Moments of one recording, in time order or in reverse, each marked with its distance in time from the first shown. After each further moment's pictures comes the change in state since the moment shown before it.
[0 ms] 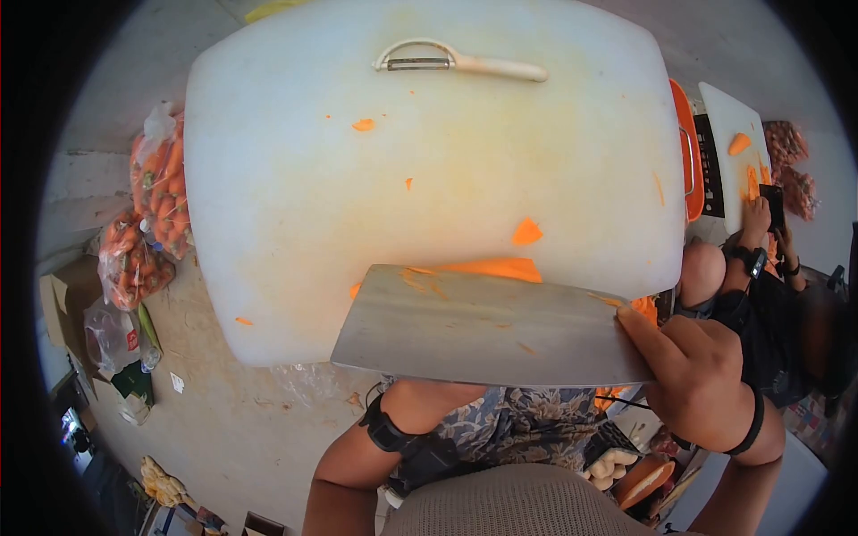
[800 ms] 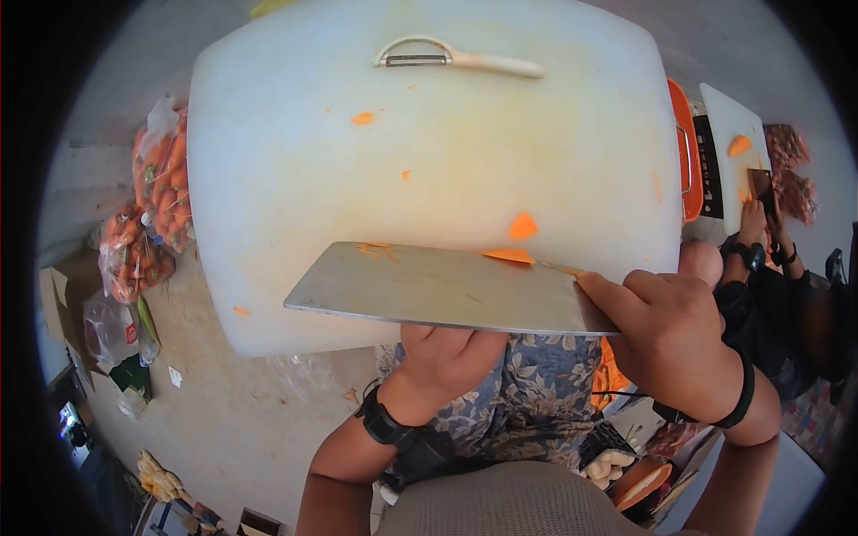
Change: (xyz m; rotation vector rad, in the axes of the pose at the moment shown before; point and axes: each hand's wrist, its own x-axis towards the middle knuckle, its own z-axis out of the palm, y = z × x) left_hand 0.034 0.019 -0.010 0.487 0.353 0.415; right_hand 0.029 0.004 0.020 0.040 0.050 -0.007
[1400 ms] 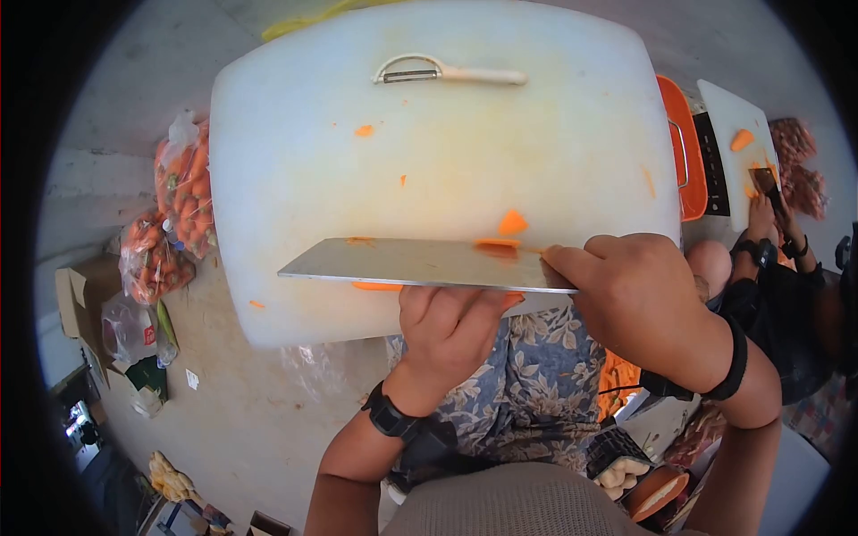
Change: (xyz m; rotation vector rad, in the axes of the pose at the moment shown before) left_hand 0.008 0.005 0.004 0.098 0.024 -0.065; right_hand 0.018 0.007 0.015 0.053 -0.011 0.011
